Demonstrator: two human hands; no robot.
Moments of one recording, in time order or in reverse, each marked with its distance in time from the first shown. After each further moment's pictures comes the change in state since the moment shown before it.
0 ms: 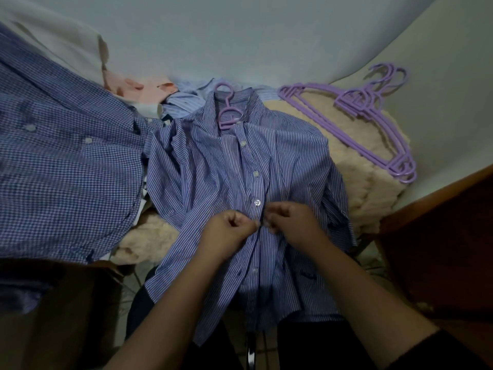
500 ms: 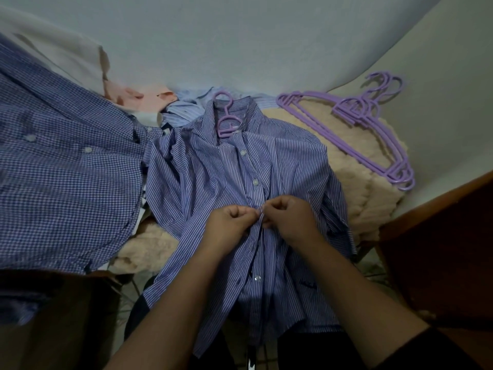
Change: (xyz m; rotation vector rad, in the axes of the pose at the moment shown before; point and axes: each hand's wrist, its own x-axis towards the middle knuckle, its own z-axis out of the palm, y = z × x) left_hand 0.017 0.021 0.005 -0.095 0.021 0.019; right_hand 0.005 -0.026 0.006 0.074 0.157 -0.083
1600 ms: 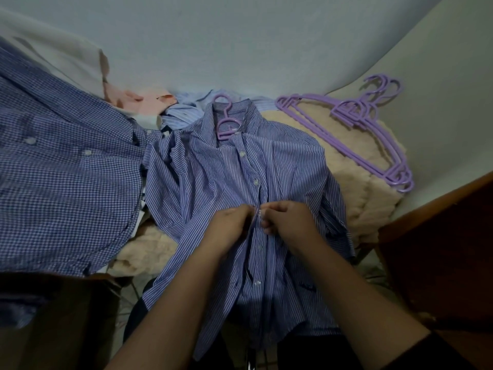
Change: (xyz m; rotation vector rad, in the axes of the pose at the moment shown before) left_hand 0.003 0.009 0.003 -0.048 -0.048 -0.139; right_hand -0.001 -0.004 0.002 0.230 -0.044 0.173
